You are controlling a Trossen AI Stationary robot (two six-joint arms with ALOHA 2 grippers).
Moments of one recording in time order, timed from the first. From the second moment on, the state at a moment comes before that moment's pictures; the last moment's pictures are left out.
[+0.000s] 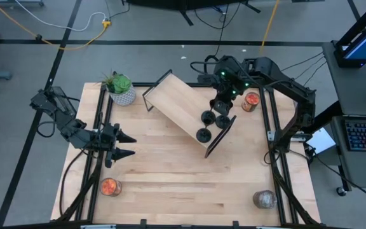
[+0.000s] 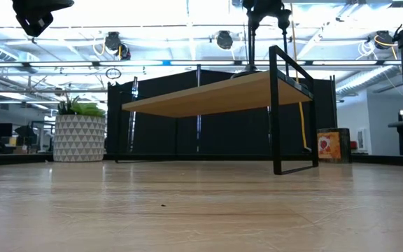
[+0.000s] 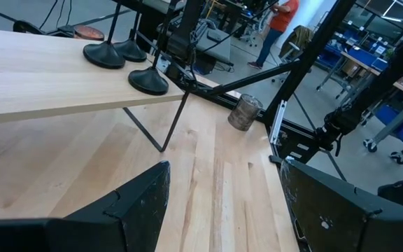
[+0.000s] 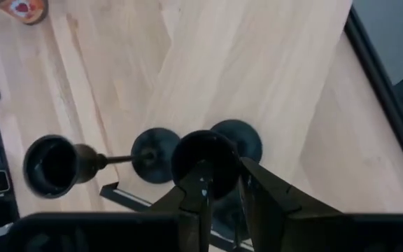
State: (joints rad) left arm -0.66 0.56 0.56 -0.23 -0.58 -0.58; right arm -0.31 1.67 2.09 -1.48 -0.13 0.11
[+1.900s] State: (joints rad) left arm -0.65 0.57 0.56 -0.20 -0.64 -0.61; right arm -0.29 1.05 1.13 -1.04 -0.12 0.58
